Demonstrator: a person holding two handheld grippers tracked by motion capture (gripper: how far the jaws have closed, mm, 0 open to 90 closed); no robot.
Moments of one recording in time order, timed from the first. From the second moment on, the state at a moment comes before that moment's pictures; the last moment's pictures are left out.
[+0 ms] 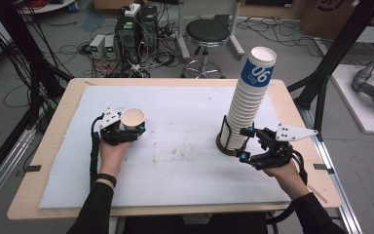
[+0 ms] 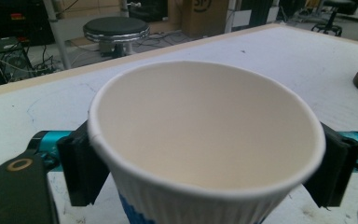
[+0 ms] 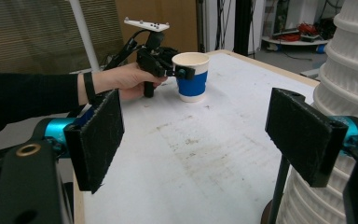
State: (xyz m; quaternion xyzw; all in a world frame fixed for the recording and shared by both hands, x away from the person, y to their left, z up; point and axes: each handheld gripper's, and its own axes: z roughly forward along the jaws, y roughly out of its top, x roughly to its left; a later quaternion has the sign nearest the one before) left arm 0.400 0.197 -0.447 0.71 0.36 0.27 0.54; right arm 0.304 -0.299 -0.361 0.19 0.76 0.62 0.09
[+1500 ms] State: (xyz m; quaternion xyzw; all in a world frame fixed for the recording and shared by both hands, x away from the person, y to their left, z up) left arm 0.320 0.191 -0.351 0.73 0.27 0.23 0.58; right arm 0.304 -0.303 -0.349 0.17 0.76 0.63 0.09
